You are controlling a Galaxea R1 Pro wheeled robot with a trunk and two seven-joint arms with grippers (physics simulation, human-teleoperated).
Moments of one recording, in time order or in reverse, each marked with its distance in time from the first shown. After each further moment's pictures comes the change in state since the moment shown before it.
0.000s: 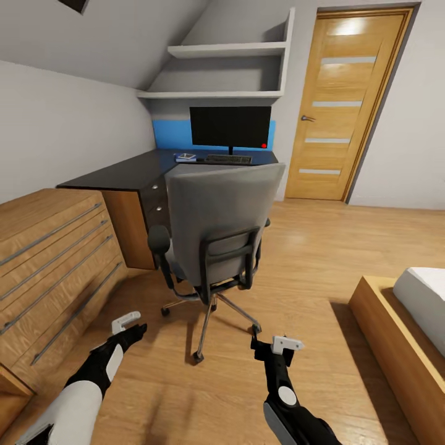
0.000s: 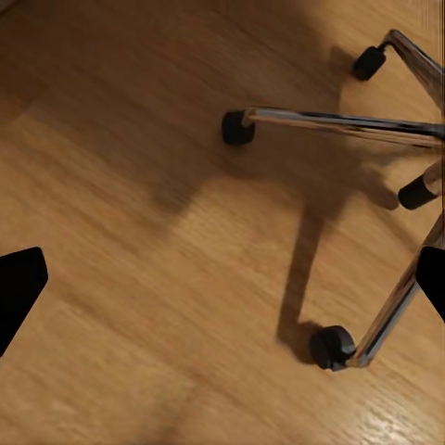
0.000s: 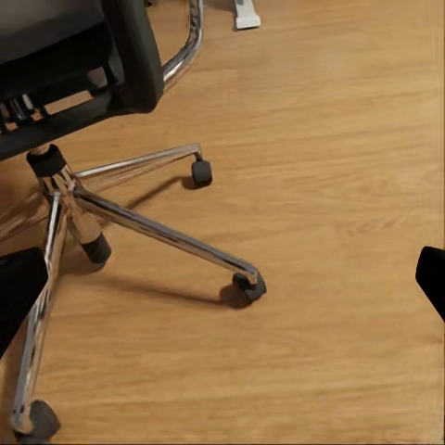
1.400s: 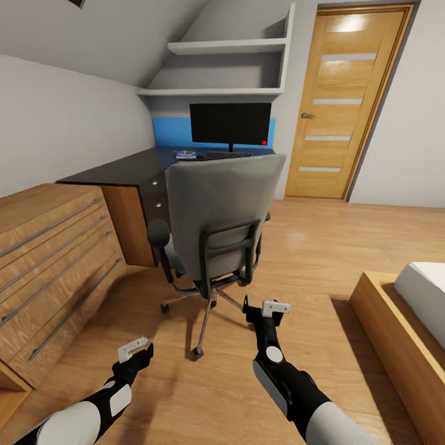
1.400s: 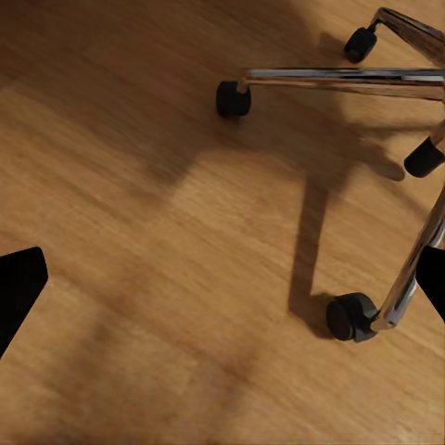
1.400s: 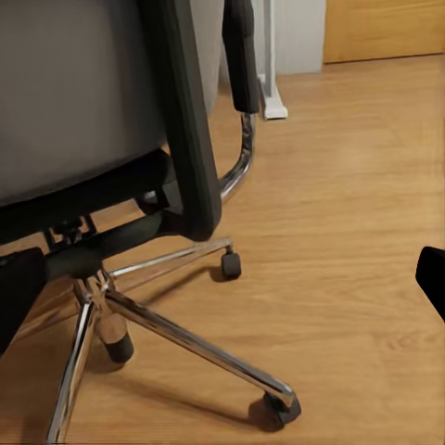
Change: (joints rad) left arm -0.001 0.056 -0.002 0.450 -0.017 -0.526 0.000; right arm -0.196 0.053 0.001 0.098 0.076 -0.036 0.013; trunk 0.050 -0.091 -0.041
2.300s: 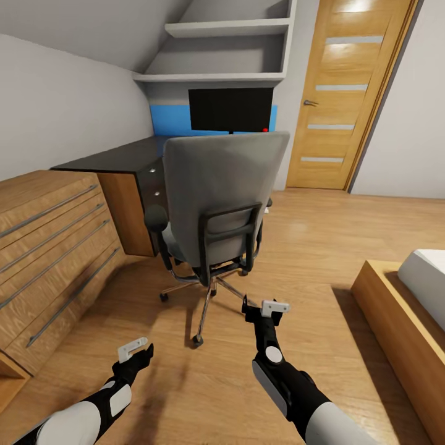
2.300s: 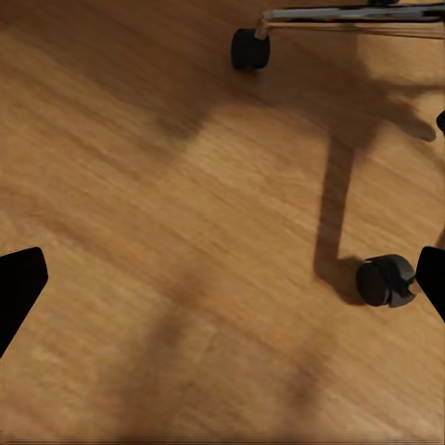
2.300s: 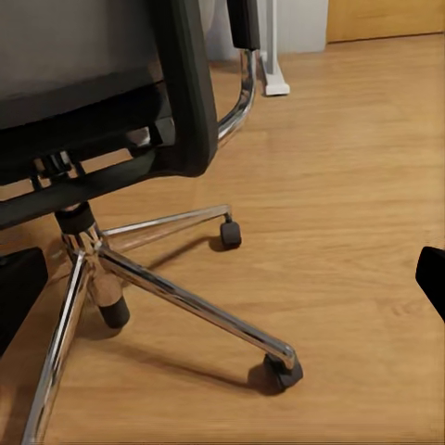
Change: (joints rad) left arm 0.000 0.000 0.000 0.000 0.000 0.000 -0.001; right arm 0.000 0.001 0.006 -0.004 0.000 -0.005 0.000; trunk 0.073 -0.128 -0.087
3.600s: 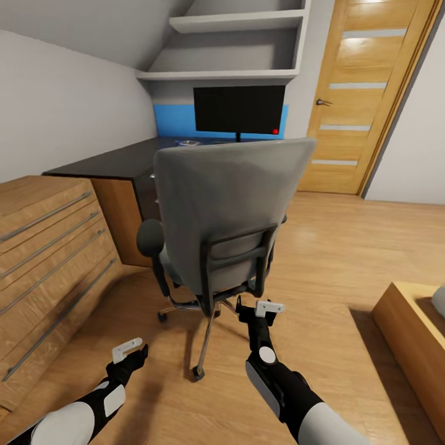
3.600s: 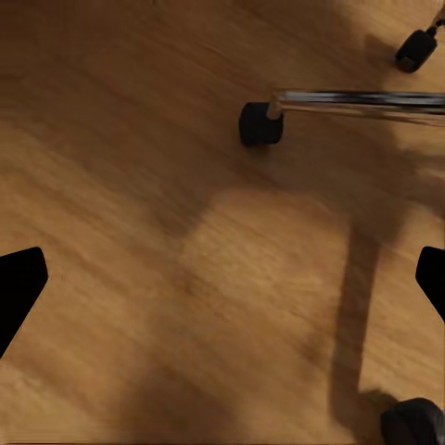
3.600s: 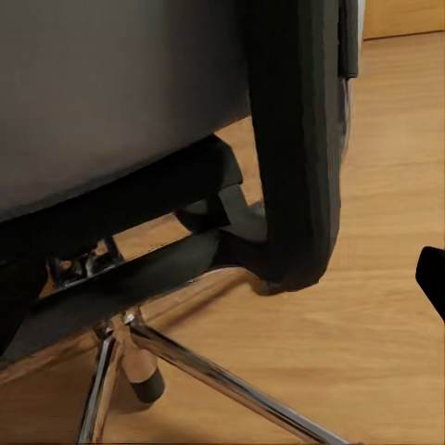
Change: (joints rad) left arm 0.001 0.028 -0.001 0.001 0.000 0.003 -0.002; right arm 0.001 0.037 0.001 0.004 0.002 -0.004 -0.002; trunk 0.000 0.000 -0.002
